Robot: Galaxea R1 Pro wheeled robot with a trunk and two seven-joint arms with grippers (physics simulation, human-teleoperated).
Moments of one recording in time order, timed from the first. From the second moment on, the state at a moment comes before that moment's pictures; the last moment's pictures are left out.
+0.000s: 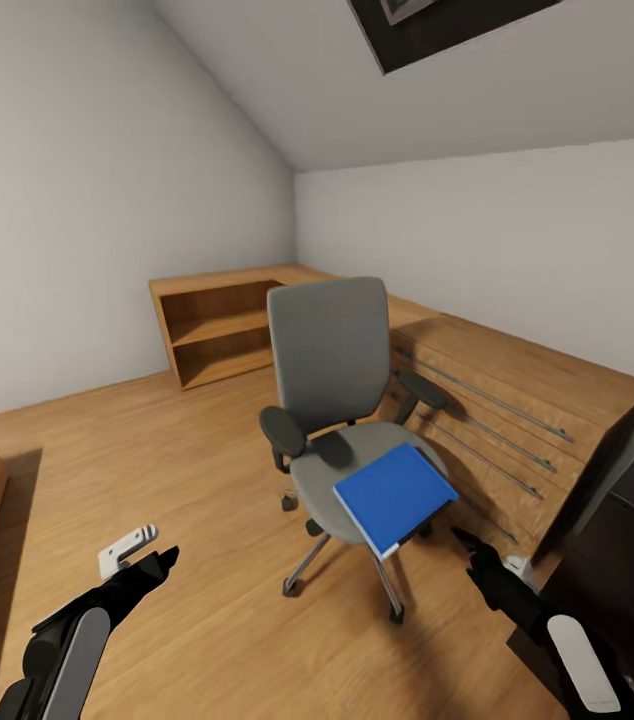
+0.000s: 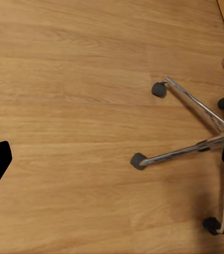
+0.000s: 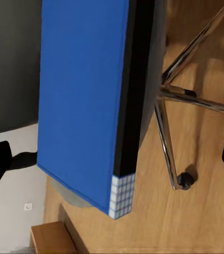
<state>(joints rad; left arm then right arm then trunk) -0.17 -0.01 0.19 -1.51 0.53 0.65 0.30 -0.31 -0.08 -0.34 -1.01 -1.00 0.54 0.17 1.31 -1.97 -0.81</state>
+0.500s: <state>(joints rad) -0.17 -0.02 0.19 -1.51 0.52 0.65 0.30 -0.31 -0.07 -0.33 -1.00 -1.03 0.57 0.22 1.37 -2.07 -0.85</state>
